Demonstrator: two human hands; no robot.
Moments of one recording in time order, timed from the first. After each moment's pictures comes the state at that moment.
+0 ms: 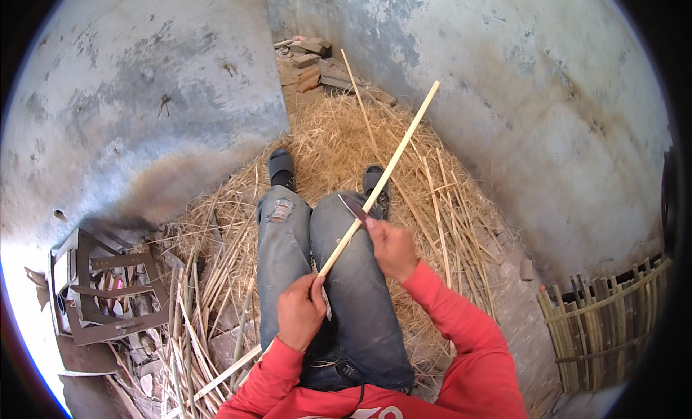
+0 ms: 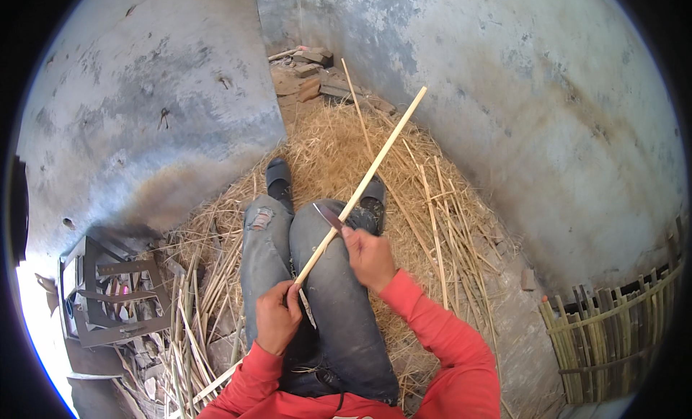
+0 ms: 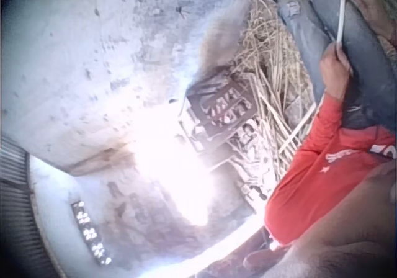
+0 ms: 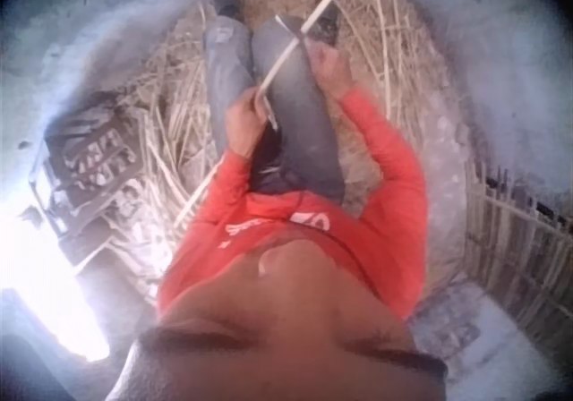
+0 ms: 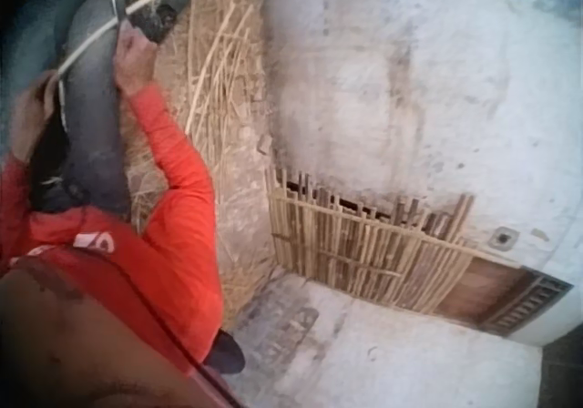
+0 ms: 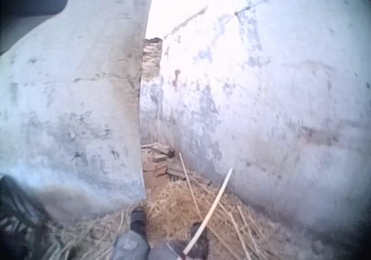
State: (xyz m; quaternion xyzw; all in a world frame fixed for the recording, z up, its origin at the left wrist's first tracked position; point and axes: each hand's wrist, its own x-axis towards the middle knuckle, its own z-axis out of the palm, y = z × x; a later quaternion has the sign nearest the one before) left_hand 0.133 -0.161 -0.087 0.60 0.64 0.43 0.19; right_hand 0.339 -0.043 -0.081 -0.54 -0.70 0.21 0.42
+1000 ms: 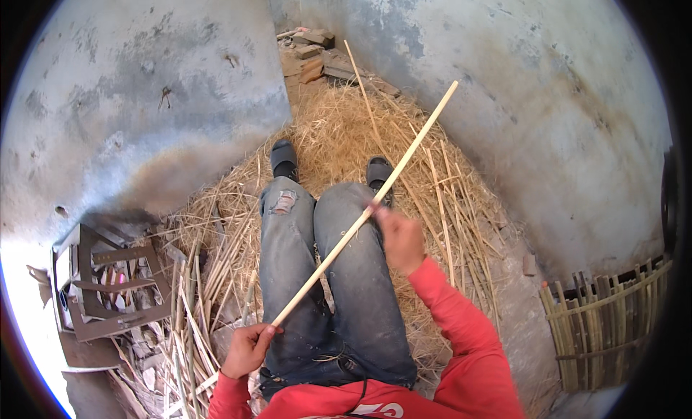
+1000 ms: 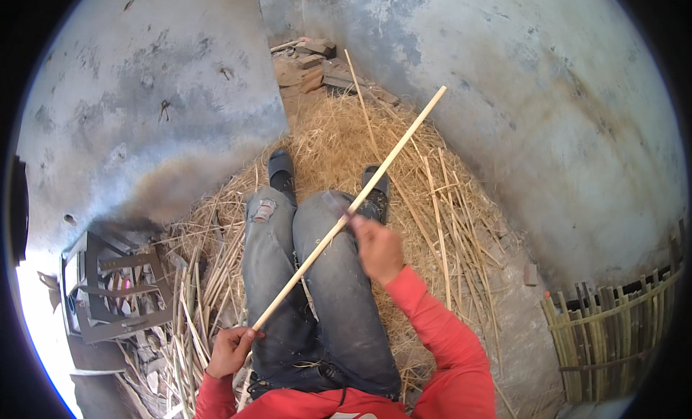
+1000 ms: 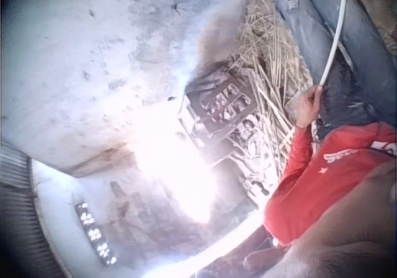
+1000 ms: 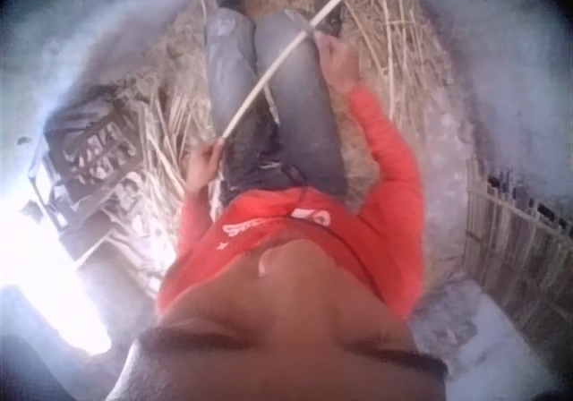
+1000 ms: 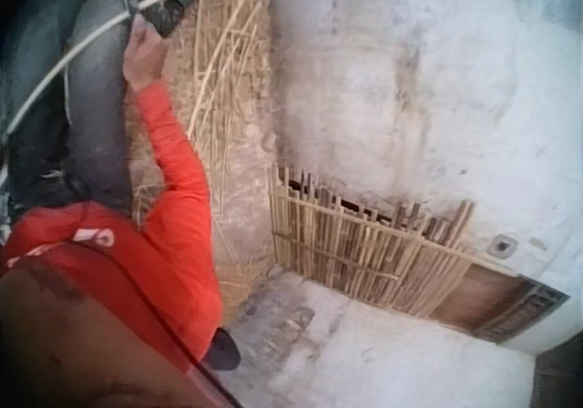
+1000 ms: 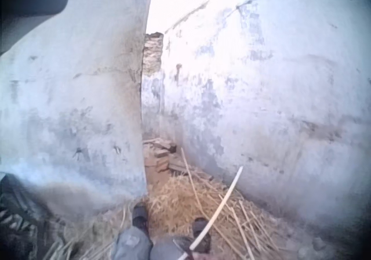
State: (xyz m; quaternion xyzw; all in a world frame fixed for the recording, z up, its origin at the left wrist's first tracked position) left_hand 0.009 -0.263 -0.094 0.49 0.66 0.29 0.50; right_hand 0.343 -0.044 -0.109 -0.52 -0.68 0.22 0.47
